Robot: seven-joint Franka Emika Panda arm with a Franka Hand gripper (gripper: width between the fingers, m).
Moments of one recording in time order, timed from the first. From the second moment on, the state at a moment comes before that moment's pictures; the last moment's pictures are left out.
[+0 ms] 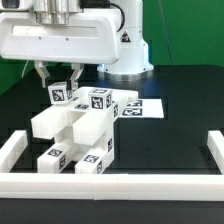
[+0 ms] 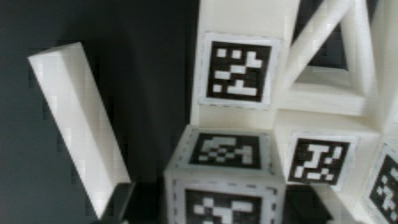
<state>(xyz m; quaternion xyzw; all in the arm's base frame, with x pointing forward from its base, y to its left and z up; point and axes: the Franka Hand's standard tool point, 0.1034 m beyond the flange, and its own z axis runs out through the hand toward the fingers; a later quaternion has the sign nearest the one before) 0.544 -0.124 0.126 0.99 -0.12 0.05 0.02</state>
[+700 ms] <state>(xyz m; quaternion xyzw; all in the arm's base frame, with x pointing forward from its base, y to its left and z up) 0.551 -0.120 0.125 0.91 -0.42 0.06 0.00</state>
